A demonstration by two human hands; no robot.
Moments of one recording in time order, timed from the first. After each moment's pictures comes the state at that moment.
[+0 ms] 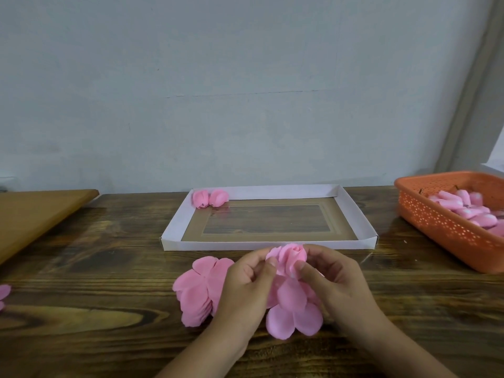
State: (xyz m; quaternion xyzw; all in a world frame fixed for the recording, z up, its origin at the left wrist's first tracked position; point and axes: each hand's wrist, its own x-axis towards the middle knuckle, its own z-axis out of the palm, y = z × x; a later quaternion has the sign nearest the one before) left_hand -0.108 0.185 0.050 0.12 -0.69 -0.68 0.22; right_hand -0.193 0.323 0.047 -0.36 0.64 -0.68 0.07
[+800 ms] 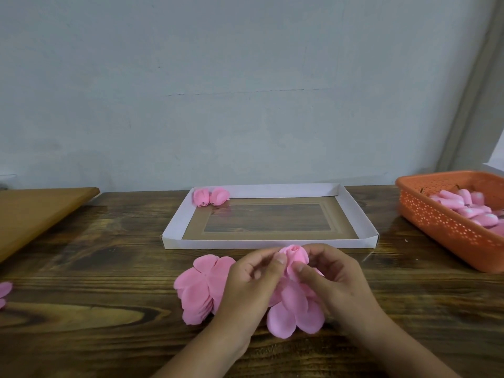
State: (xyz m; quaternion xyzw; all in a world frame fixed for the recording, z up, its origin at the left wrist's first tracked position) left_hand -0.107 0.187 0.052 0.10 -0.66 -0.71 0.21; right_hand -0.190 0.324 0.049 -0.32 0.63 -0.70 0.10
